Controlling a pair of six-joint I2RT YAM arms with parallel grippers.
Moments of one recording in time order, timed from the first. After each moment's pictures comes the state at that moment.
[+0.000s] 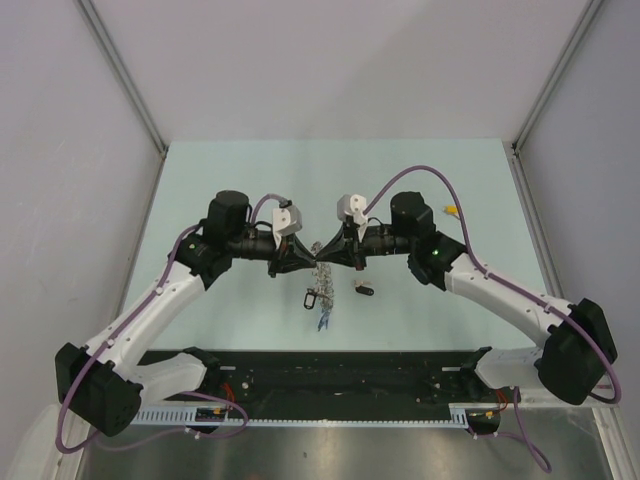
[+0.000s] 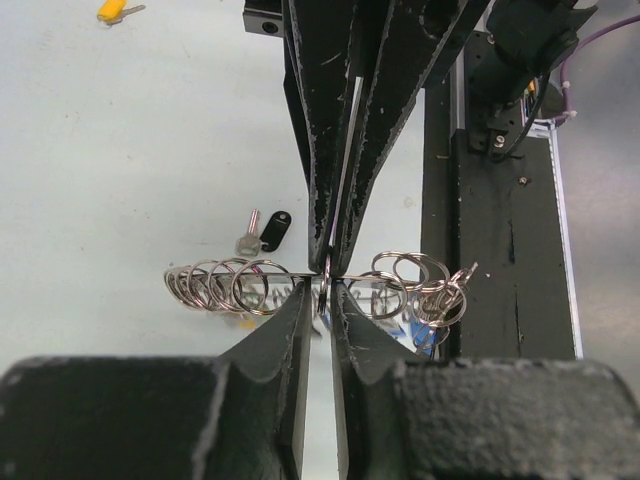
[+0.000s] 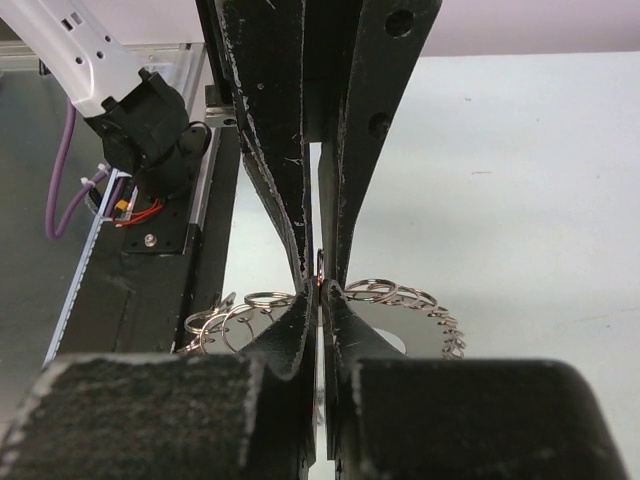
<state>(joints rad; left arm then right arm) -0.49 1.10 0.96 -0.39 0.93 0.34 0.73 1.29 0.97 0.15 -0.83 -0.14</state>
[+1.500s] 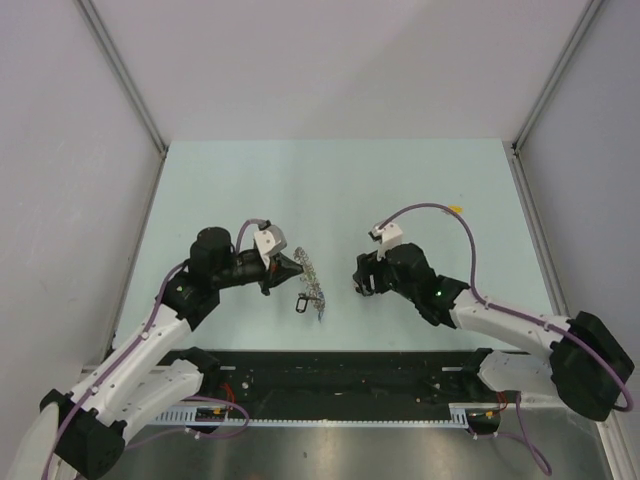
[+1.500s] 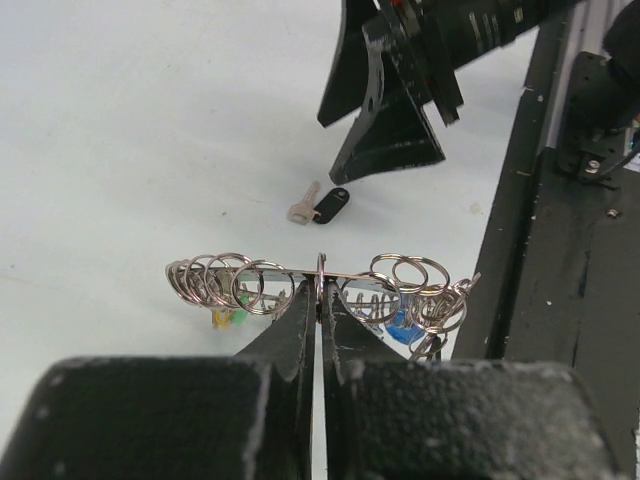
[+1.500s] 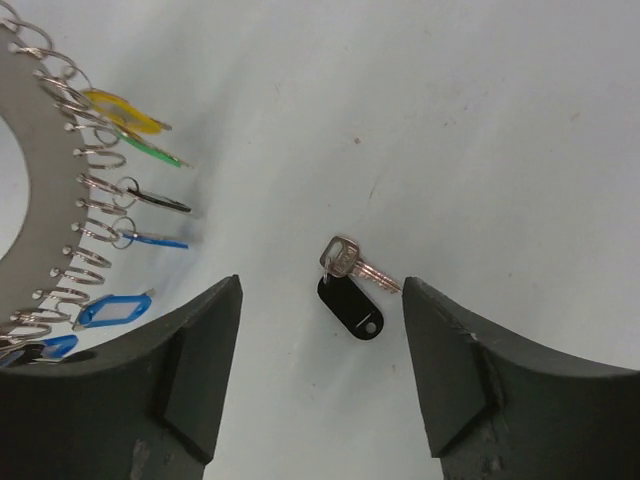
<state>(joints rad) -0.50 0.82 0.67 -0.19 0.68 0.17 0.80 1.13 0.59 0.05 0.12 0.28</state>
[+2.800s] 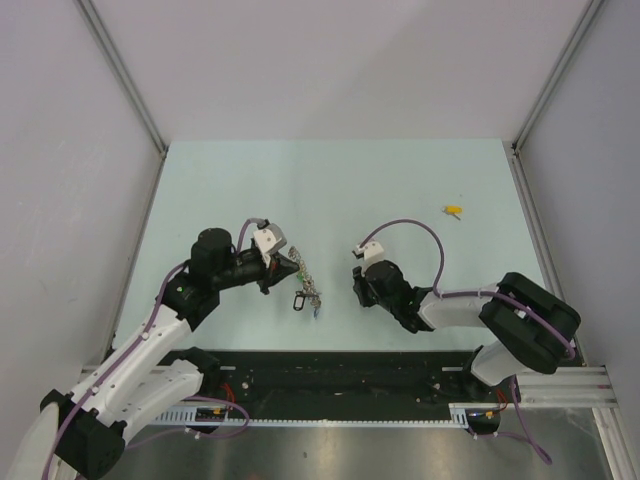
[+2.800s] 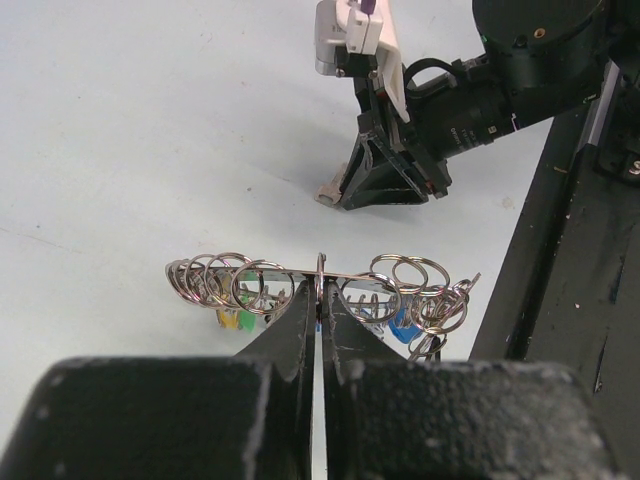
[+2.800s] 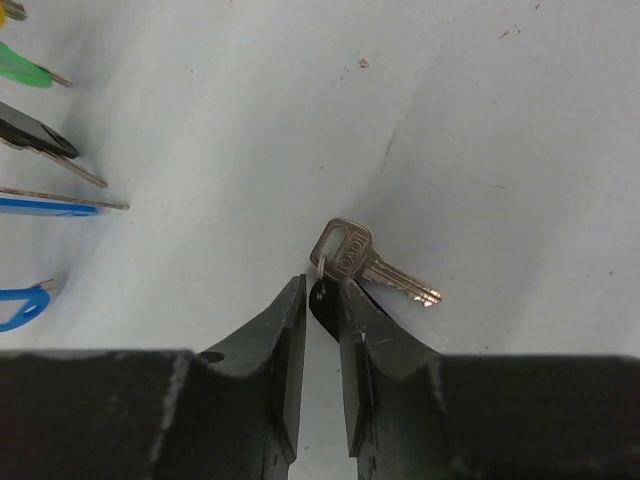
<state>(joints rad) -0.49 0.82 0.65 -0.21 0.58 0.16 0.89 1.50 0.50 0.40 0.23 0.32</state>
